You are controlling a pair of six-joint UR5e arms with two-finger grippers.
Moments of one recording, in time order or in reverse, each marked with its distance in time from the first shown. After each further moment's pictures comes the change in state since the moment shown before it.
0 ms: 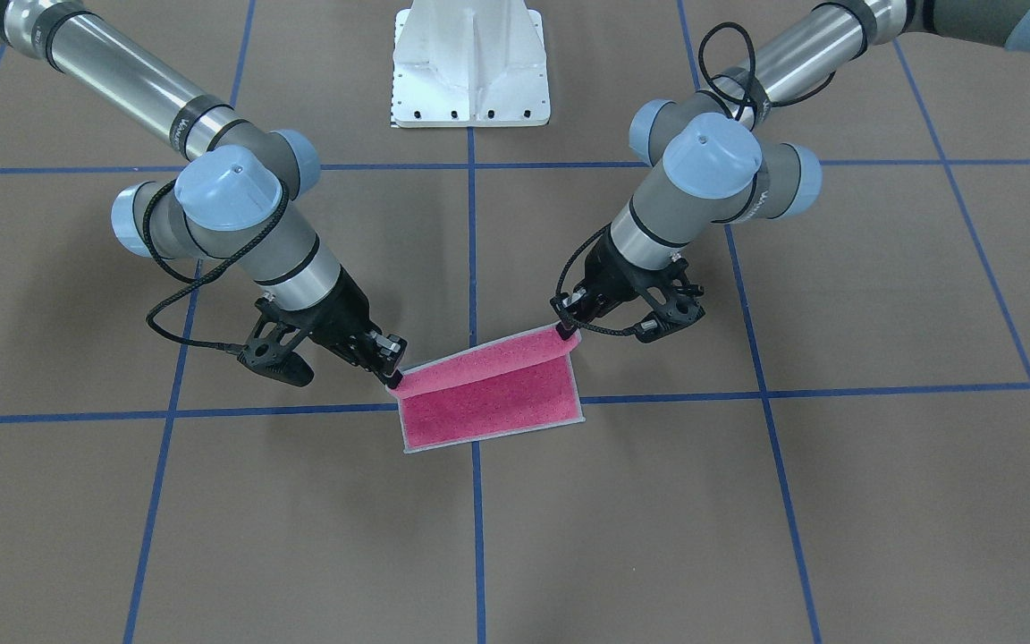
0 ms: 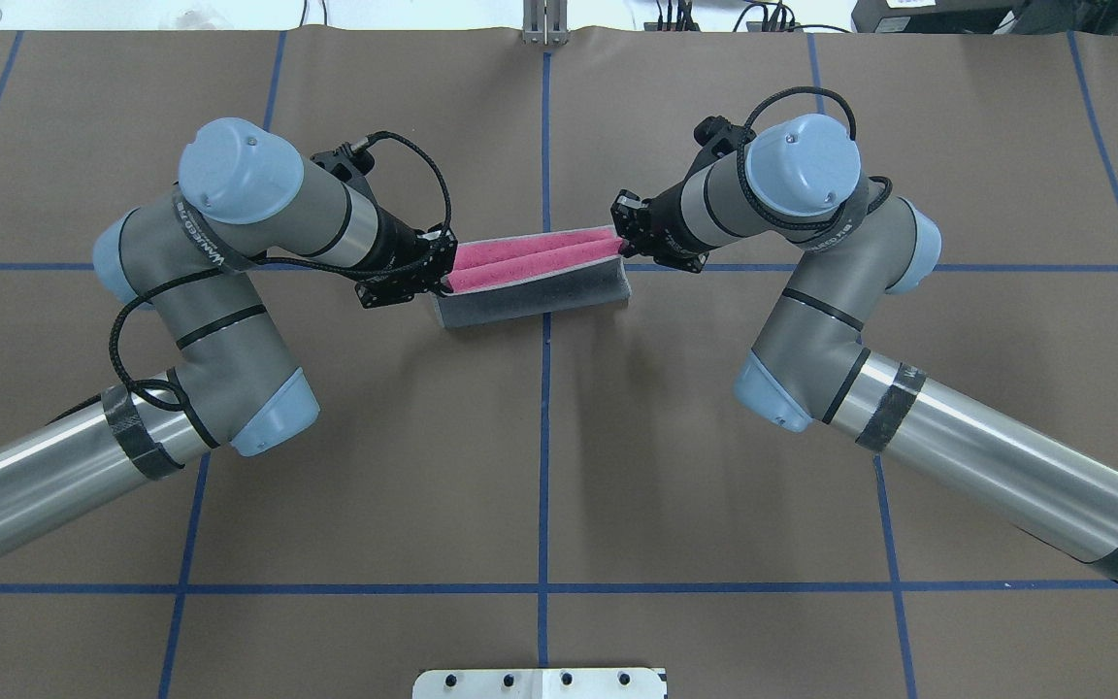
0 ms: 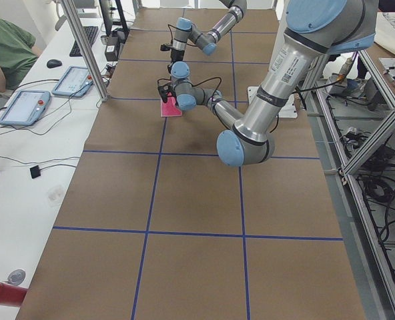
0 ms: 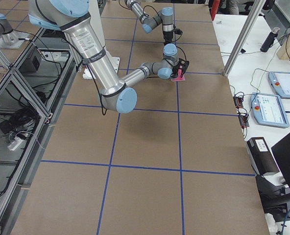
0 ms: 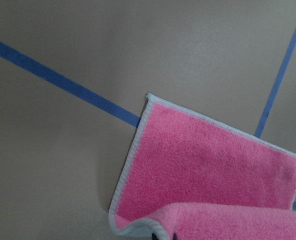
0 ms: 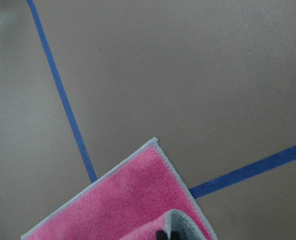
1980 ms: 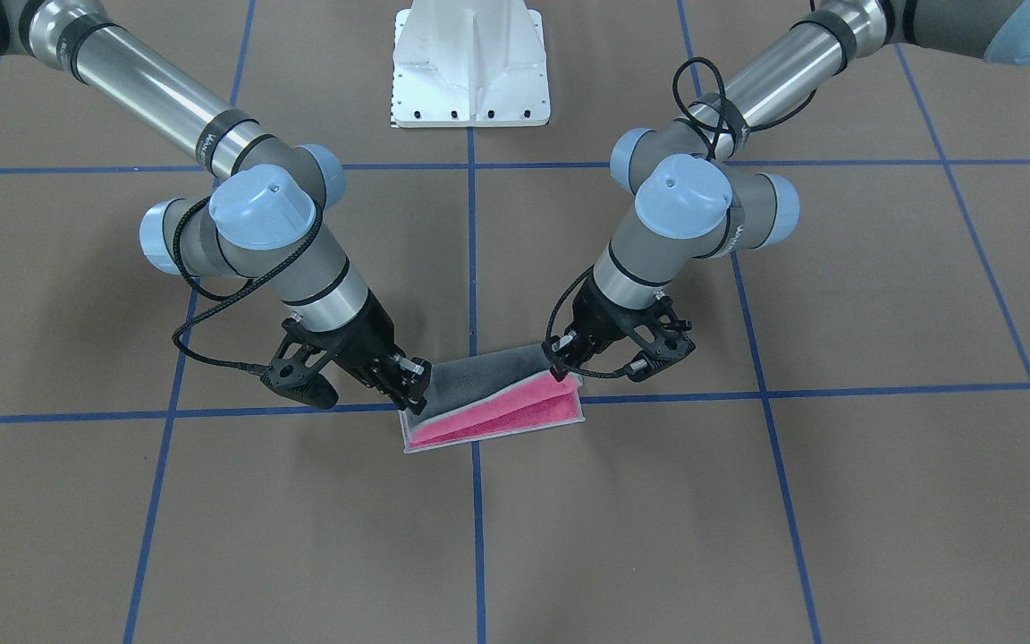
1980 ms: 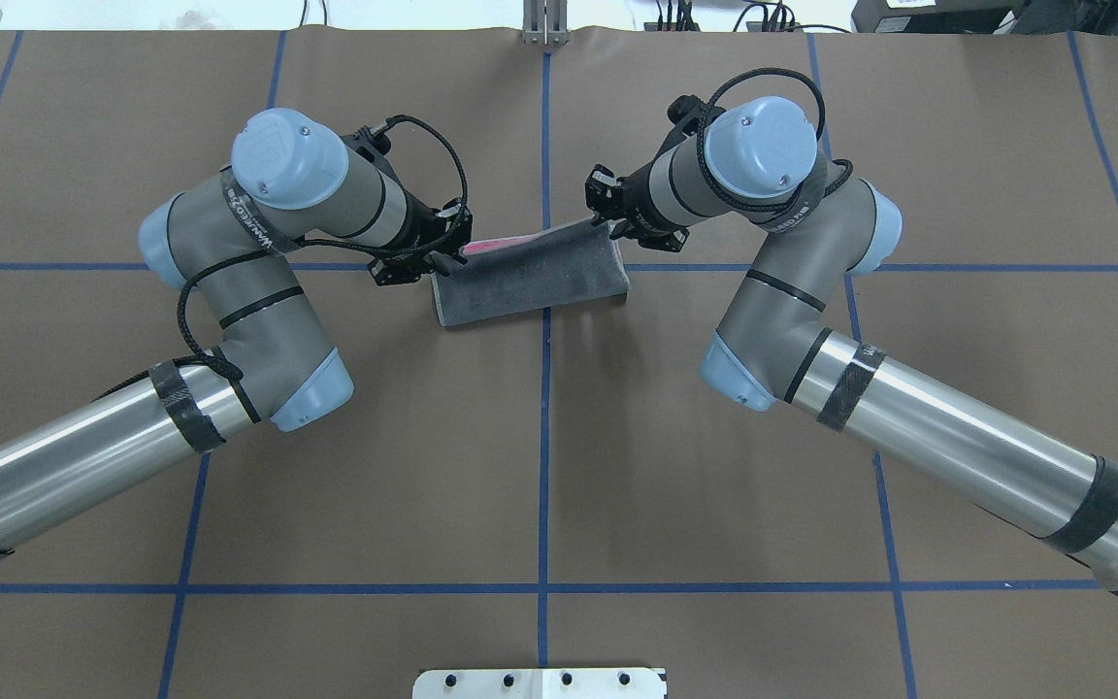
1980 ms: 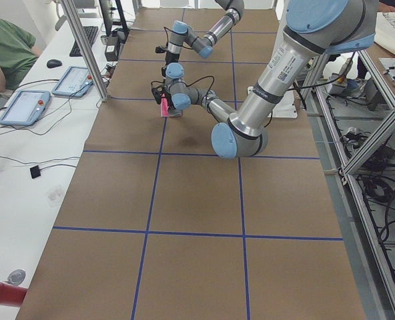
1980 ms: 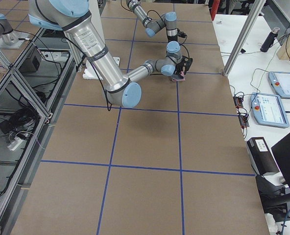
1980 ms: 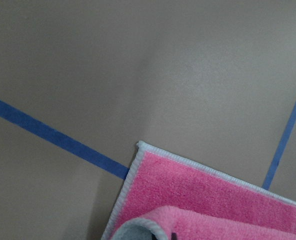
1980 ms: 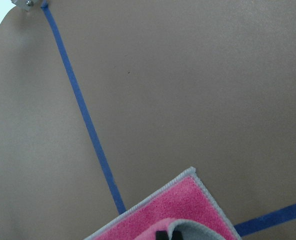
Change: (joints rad) left arm -0.002 -0.078 0.129 0.000 0.083 -0.009; right arm 0.000 0.081 -0.092 0.004 -0.047 -0.001
